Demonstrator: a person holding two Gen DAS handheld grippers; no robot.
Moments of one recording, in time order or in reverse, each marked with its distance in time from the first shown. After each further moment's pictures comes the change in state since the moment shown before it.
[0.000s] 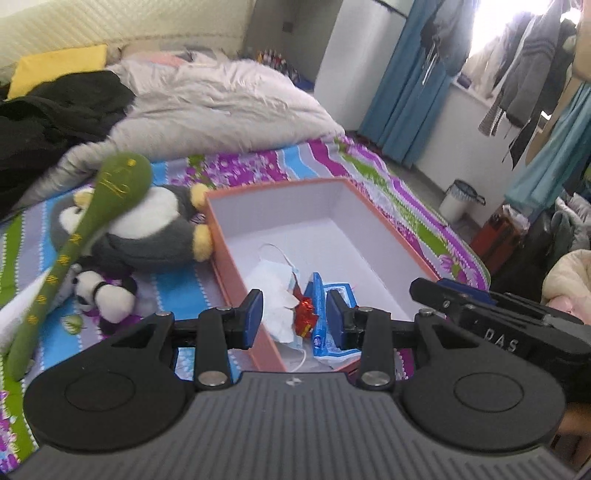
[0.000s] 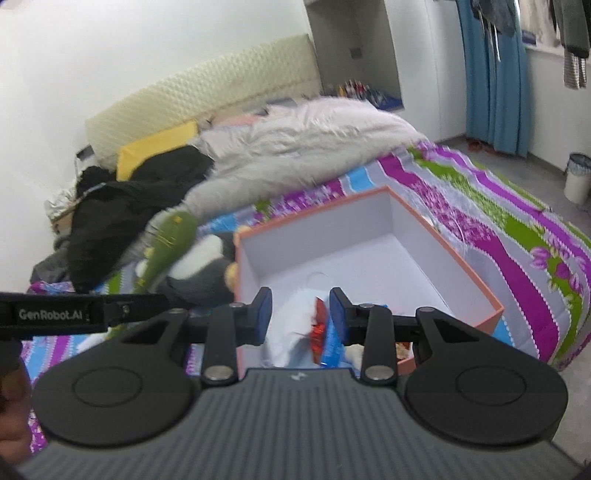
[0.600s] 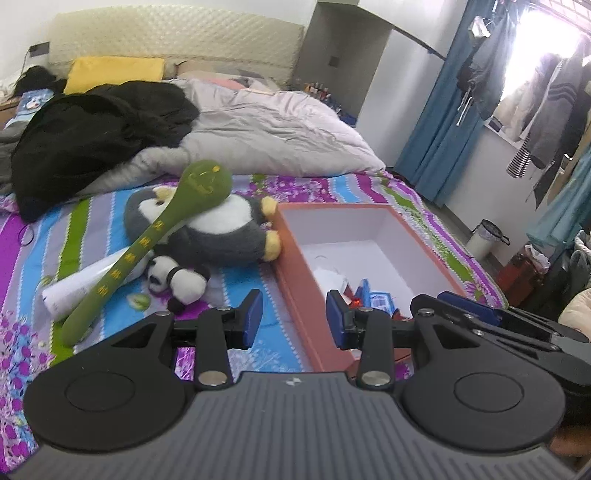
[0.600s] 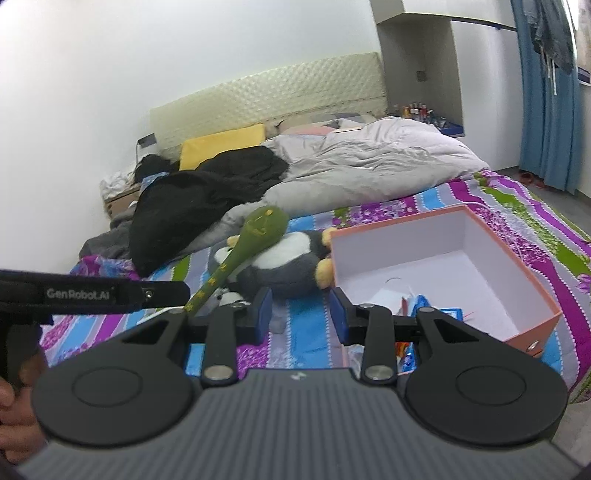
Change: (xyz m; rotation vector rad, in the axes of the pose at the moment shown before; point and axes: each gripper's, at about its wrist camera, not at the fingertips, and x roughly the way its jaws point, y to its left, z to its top) left arm -0.091 0.058 -0.048 -0.097 -0.095 0.094; right arm -0.028 0.079 -0.035 -0.125 -0.019 0.152
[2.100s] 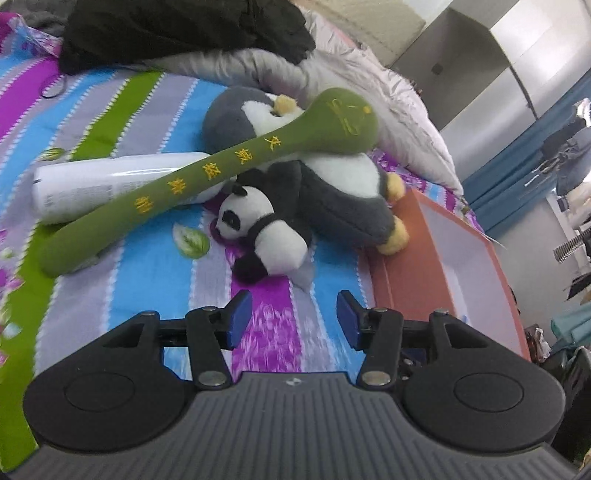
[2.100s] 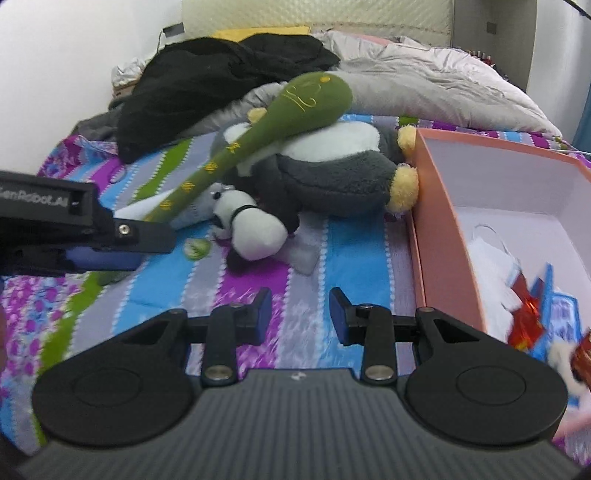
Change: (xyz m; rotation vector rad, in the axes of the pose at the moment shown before) left arm 0.169 0.178 -0.034 -0.420 0.102 0.031; right arm 0.228 0.046 -0.062 -0.186 0.277 0.020
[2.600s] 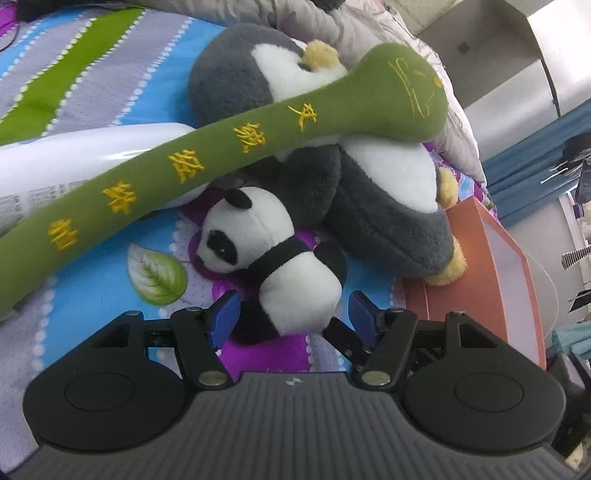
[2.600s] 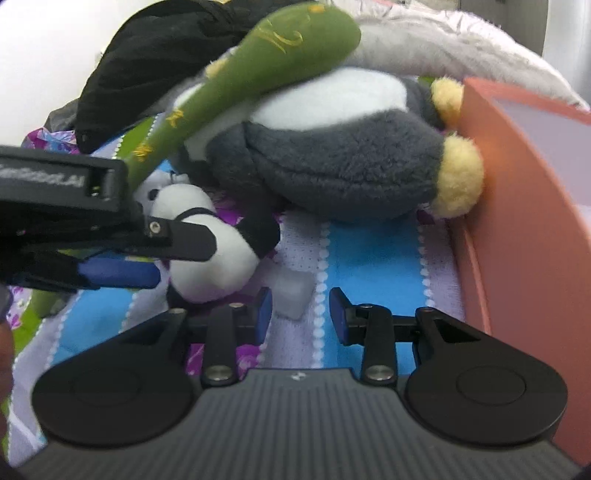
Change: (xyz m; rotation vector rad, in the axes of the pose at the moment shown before) left arm 0.121 0.023 0.048 -0.067 0.139 -0.017; right arm 0.119 -0.015 0.023 0.041 0.079 0.031
